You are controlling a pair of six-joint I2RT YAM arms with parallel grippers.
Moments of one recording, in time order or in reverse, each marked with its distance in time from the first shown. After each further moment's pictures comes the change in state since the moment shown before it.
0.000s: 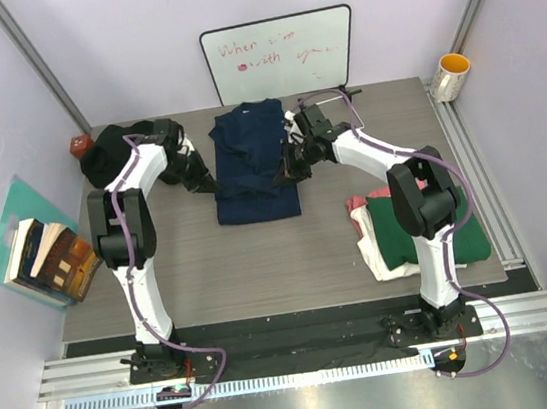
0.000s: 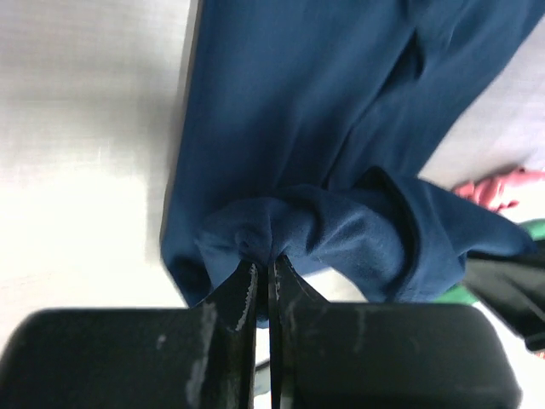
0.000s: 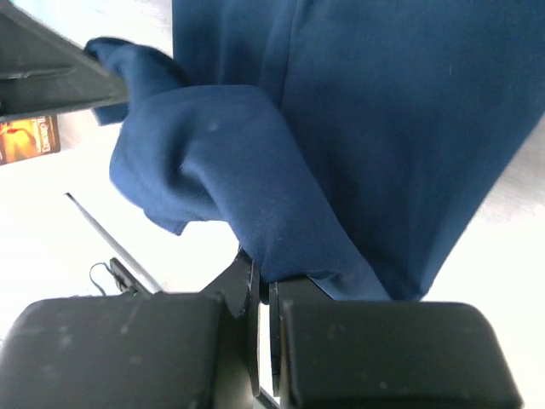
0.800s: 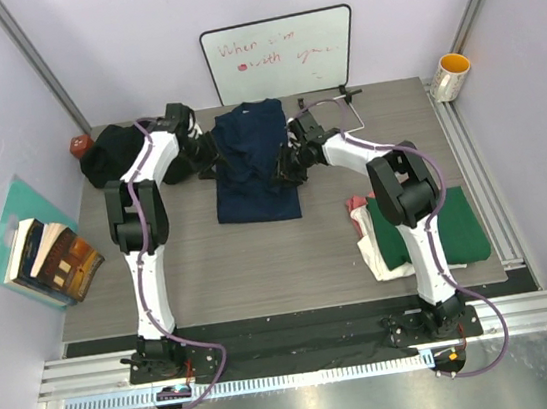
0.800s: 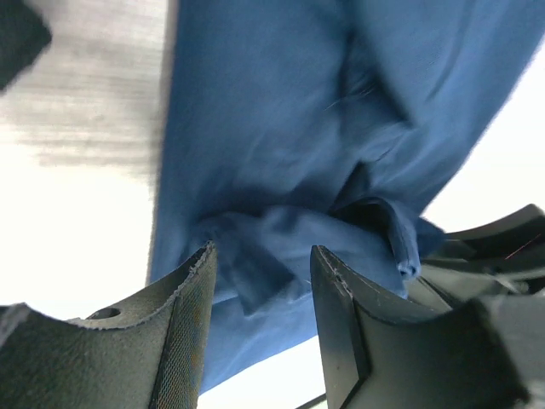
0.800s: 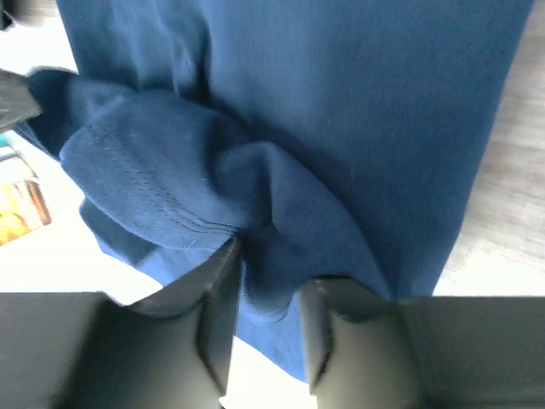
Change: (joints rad) left arm -0.042 0.201 0.280 0.001 -0.090 -0.023; right arm -0.015 0.185 0.087 0.060 0.077 0.109
